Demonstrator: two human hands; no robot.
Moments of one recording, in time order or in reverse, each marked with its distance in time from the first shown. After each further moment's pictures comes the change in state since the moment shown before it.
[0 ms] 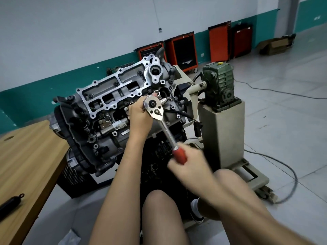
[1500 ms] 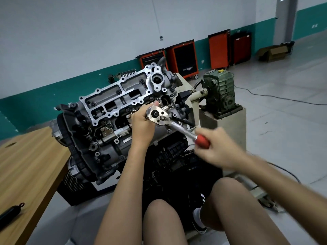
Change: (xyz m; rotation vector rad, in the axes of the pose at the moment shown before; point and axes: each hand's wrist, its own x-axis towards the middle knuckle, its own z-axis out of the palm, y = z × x) left_hand 0.001 0.001 -0.001 -0.020 -0.028 0.019; right_hand 0.049 0.009 -0.075 -0.449 -0.149 -0.215
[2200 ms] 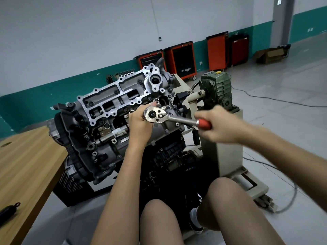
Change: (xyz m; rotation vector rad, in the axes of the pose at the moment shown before) left_hand -0.001 0.002 0.000 -0.019 0.008 0.002; right_hand 0.035 0.005 -0.047 -0.215 -0.138 -0.075
